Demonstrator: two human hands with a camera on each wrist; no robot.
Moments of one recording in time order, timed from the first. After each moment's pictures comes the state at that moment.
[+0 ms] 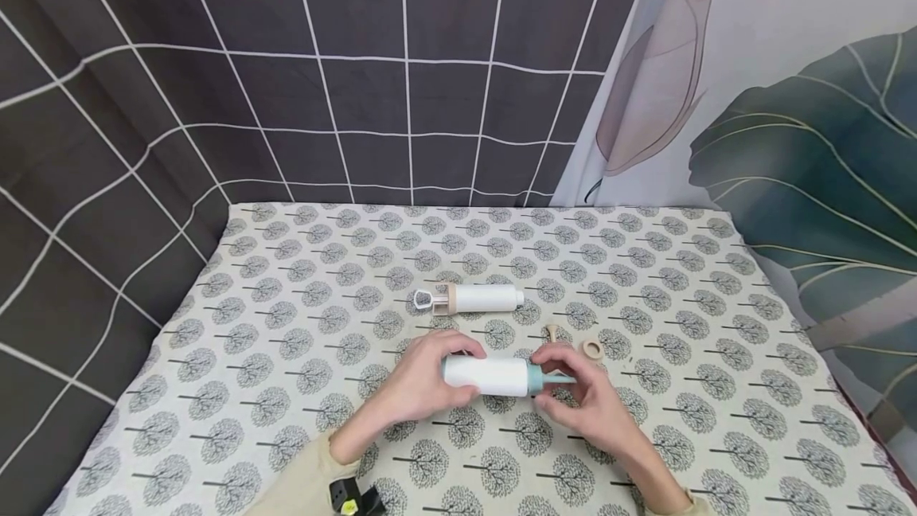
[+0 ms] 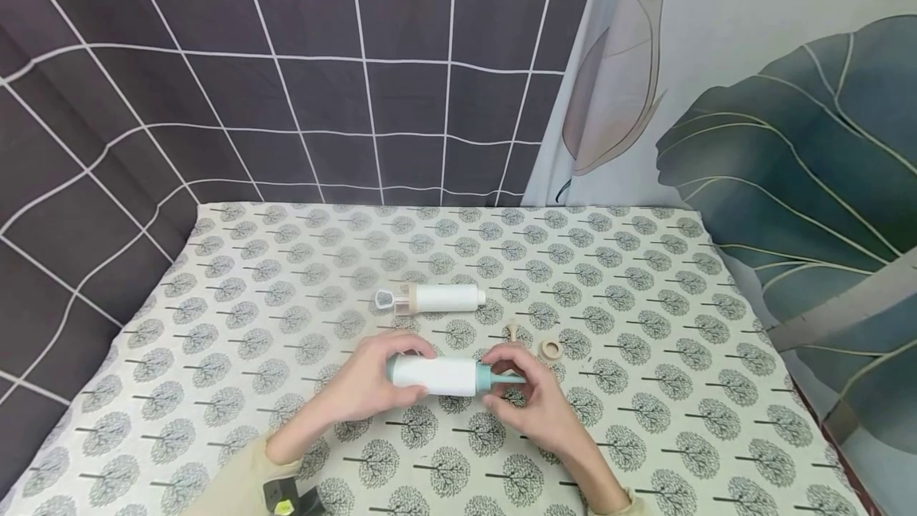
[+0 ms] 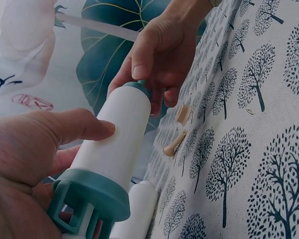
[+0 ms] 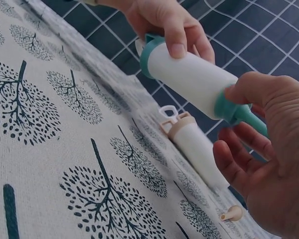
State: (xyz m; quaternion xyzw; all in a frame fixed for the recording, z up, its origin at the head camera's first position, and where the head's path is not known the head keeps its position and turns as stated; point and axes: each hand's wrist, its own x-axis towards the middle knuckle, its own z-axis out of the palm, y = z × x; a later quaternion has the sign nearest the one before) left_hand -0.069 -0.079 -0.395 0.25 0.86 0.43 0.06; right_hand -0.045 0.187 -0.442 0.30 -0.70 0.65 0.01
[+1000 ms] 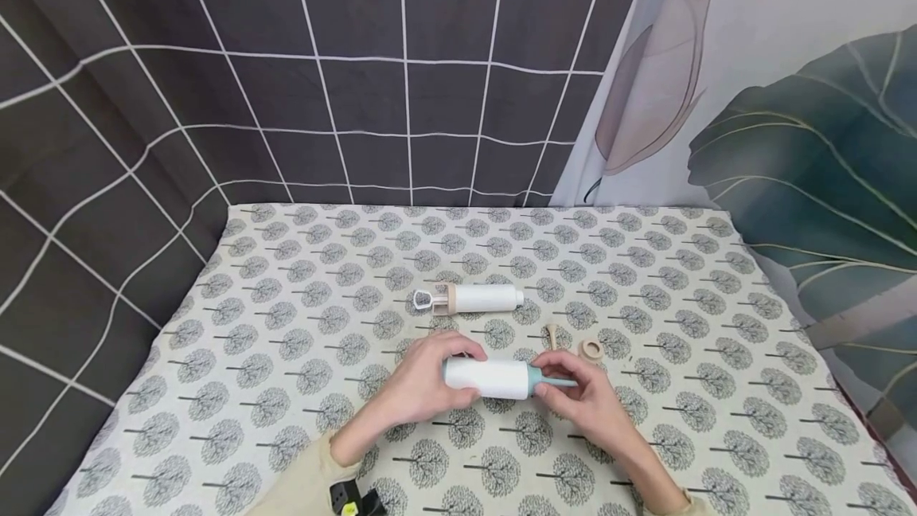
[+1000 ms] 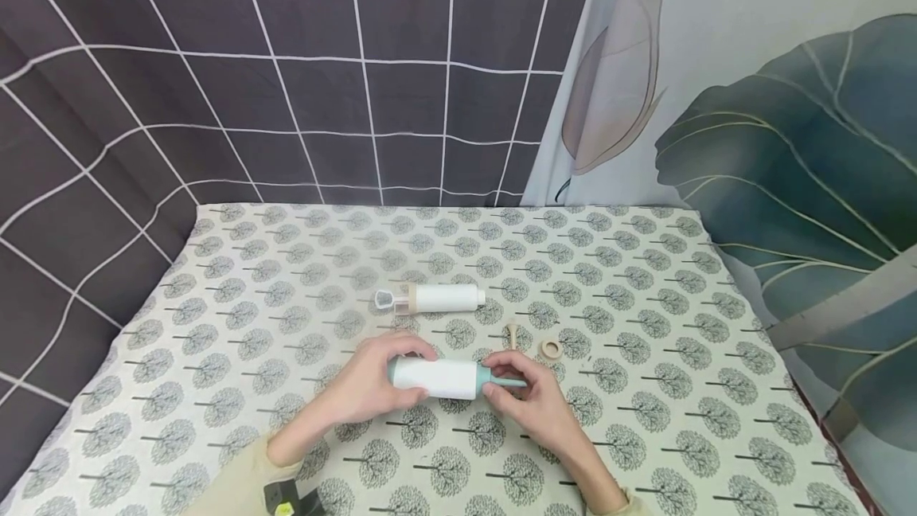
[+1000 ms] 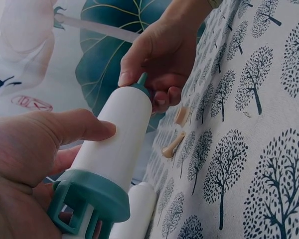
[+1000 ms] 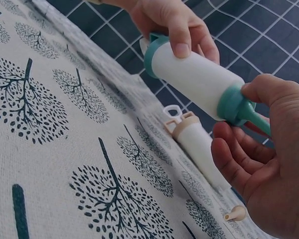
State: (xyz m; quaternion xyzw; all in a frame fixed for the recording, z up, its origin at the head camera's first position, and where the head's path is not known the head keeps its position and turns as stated) left_hand -0.067 -0.078 -0.396 0.27 0.86 0.42 0.05; right_hand -0.040 0.187 -0.443 0.22 -0.75 0.62 0.01
